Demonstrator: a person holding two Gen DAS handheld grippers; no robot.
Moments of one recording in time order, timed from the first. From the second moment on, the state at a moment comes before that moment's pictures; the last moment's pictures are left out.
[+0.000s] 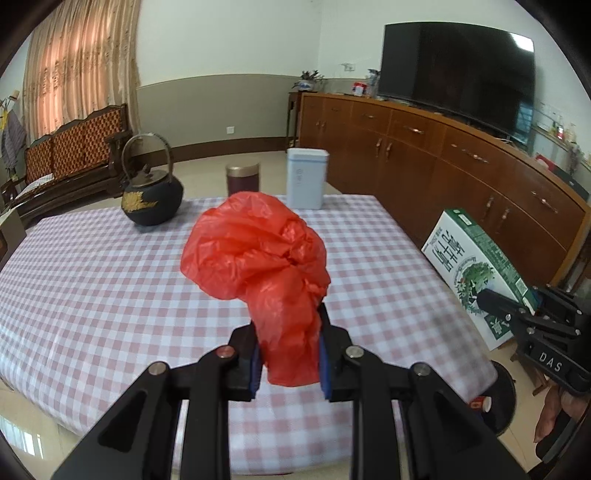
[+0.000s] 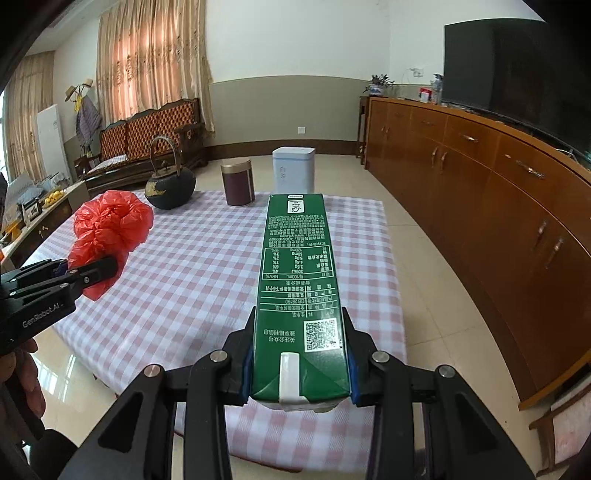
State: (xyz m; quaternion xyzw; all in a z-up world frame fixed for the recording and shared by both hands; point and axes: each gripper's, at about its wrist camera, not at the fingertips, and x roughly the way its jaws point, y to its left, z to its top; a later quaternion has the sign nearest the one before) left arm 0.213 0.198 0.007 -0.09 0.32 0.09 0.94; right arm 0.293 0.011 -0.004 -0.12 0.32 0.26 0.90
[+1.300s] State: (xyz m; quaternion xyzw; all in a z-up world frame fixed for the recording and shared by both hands) left arm 0.204 -0.068 -0.011 0.00 0.35 -0.16 0.92; right arm 0.202 -0.260 -0.015 -0.05 0.34 0.05 0.94
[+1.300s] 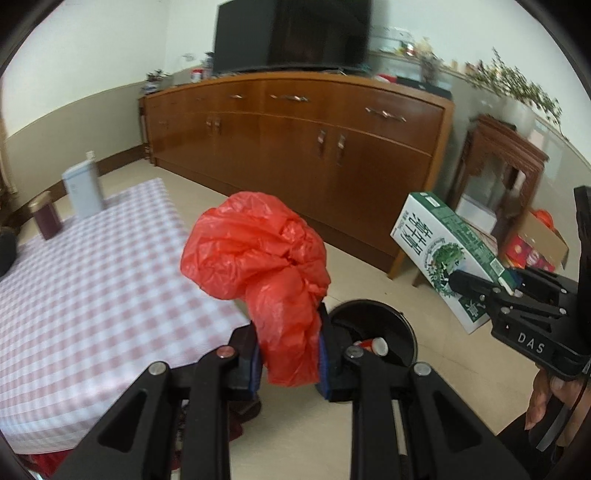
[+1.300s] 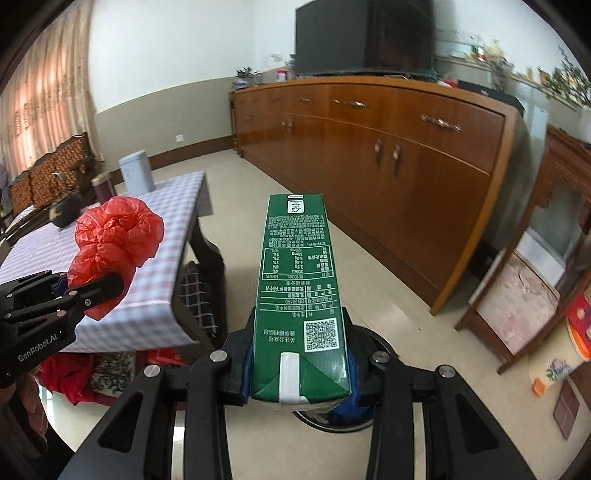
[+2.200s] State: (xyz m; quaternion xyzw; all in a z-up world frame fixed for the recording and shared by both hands) left arm 0.266 -0.207 -0.146 0.07 0.47 -0.28 0.83; right arm 0.244 -0.375 -0.164 -0.05 0.46 0.03 0.88
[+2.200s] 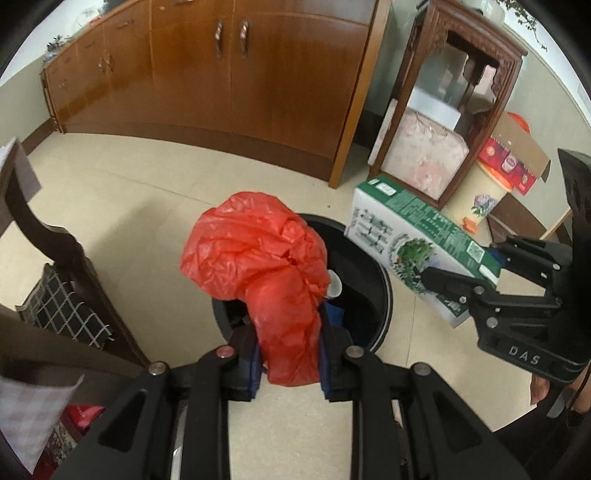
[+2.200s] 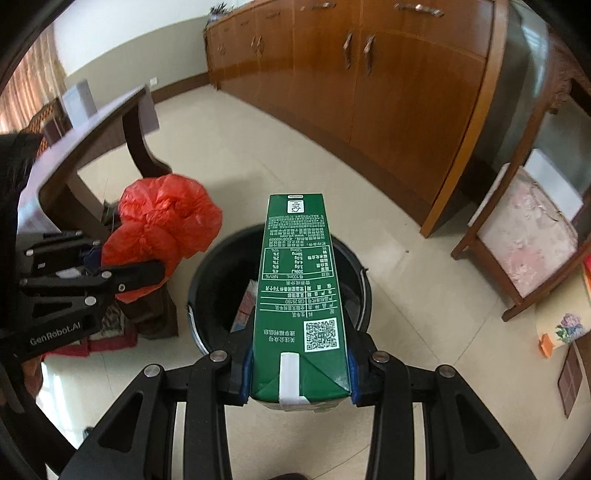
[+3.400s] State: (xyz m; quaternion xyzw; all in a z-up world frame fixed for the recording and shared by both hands) left arm 0.153 -0.112 -0.070 0.03 0.38 -0.14 0.92; right arm 0.150 -0.304 -0.102 -0.06 0.40 -0.02 0.91
